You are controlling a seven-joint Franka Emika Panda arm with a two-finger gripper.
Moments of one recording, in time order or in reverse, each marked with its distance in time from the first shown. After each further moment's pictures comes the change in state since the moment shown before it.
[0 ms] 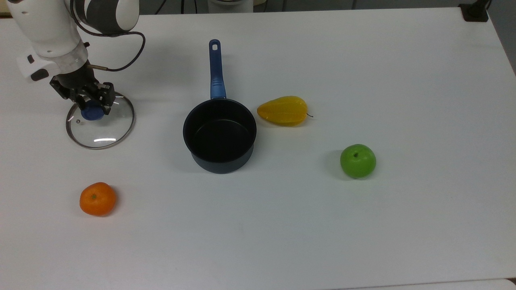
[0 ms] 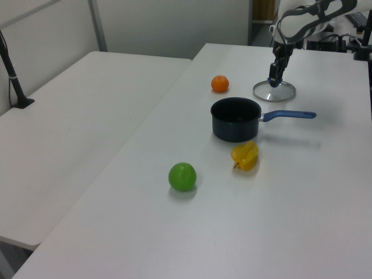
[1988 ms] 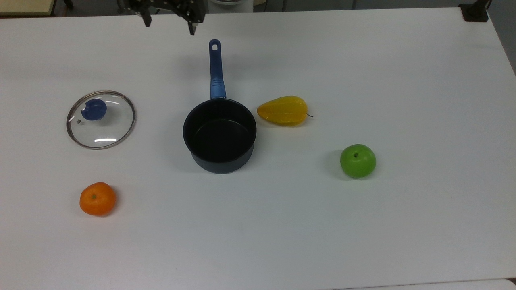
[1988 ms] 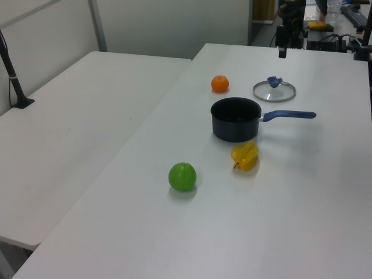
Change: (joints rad) arm 0.310 -0.411 0.027 -0.001 -0.089 -0.553 0.396
